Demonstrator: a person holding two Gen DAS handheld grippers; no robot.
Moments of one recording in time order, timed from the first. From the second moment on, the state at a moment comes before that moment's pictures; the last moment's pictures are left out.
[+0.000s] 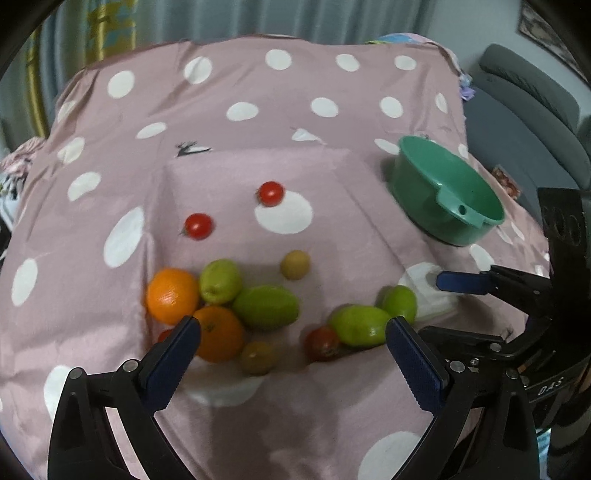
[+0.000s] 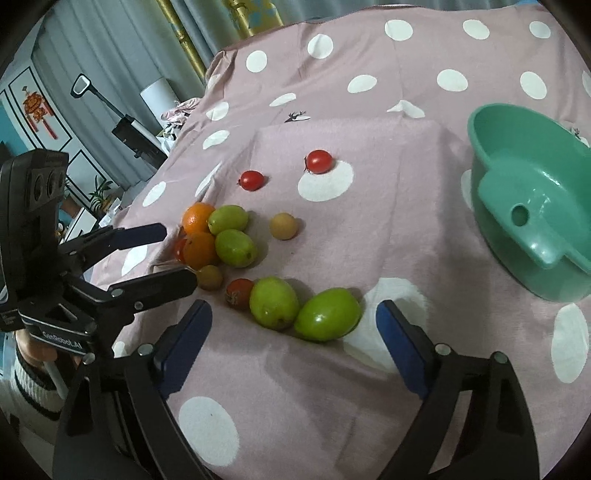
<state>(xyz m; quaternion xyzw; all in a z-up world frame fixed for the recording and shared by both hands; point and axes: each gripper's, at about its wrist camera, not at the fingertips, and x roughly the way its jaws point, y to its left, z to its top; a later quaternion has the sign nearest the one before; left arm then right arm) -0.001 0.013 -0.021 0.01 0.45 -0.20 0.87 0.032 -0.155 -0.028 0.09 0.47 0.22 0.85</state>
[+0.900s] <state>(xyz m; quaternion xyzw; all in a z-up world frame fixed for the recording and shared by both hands) 0.026 -0.044 -0.054 0.09 0.52 -0.29 0.80 0.018 -0.190 -0.031 0.11 0.46 0.25 0.85</state>
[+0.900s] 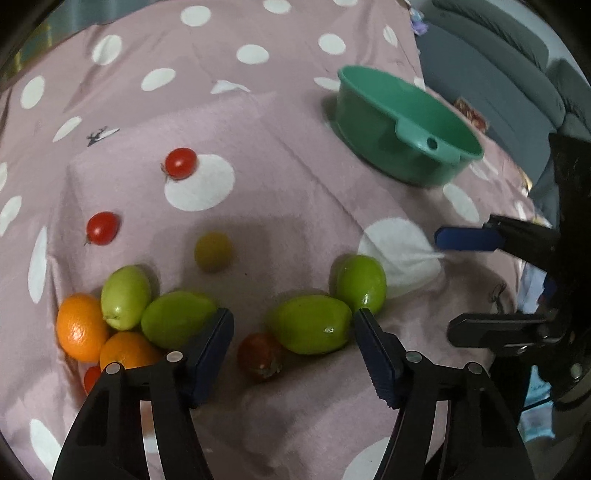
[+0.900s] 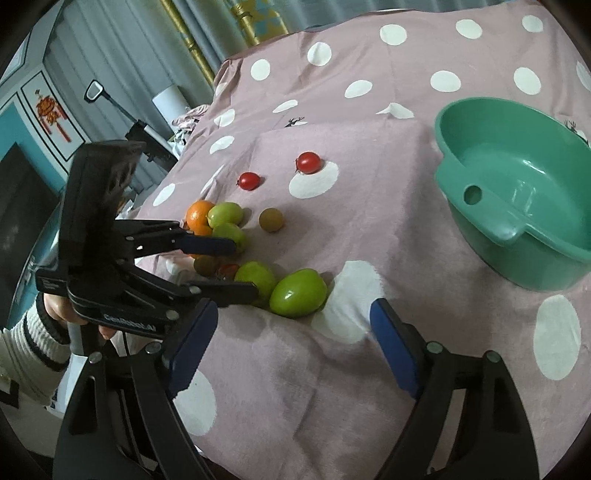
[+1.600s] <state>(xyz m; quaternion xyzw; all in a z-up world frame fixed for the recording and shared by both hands) 0.048 -0.036 -0.067 0.04 0.53 -0.27 0.80 0.027 -0.178 -0.037 0.11 0.46 0.26 0.84</state>
